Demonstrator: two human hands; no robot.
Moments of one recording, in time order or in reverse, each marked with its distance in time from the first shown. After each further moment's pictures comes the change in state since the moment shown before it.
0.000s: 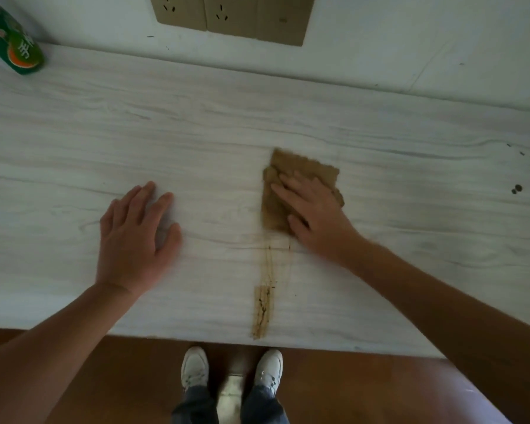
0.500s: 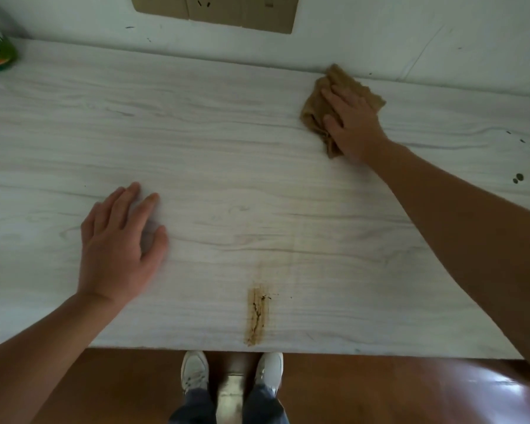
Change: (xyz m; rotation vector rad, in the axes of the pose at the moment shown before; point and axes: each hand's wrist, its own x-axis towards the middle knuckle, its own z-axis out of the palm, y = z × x) left_hand 0.000 -0.003 0.001 -0.008 -0.010 0.008; right_hand 0.100 0.133 -0.056 -0.086 0.093 0.316
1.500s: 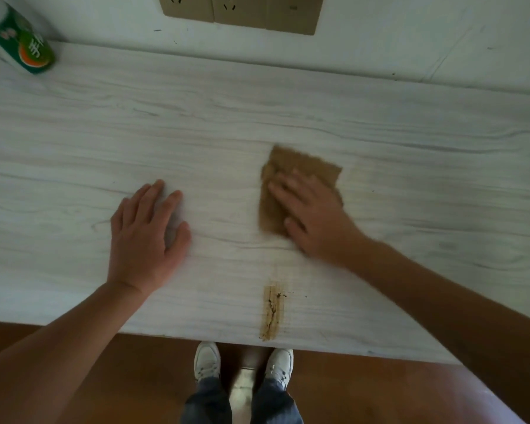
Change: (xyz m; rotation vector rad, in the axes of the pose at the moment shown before) left_hand 0.000 0.002 -0.001 0.030 -0.013 -0.012; right_hand -0.135 -0.111 0.041 0.004 -0.097 -0.408
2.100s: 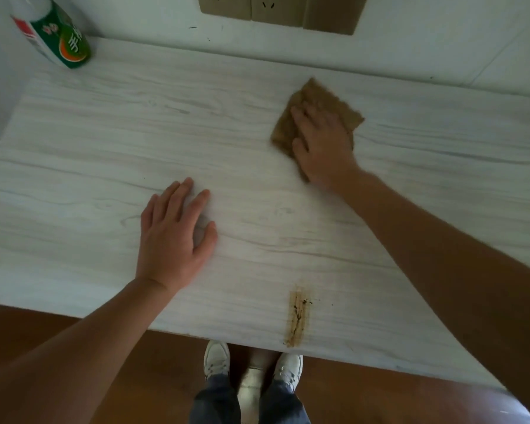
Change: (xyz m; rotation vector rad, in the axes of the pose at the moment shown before) left_hand 0.000 -0.002 0.001 -0.006 0.028 0.007; right_hand 0.134 0.023 -0.008 -0.049 0.076 0.274
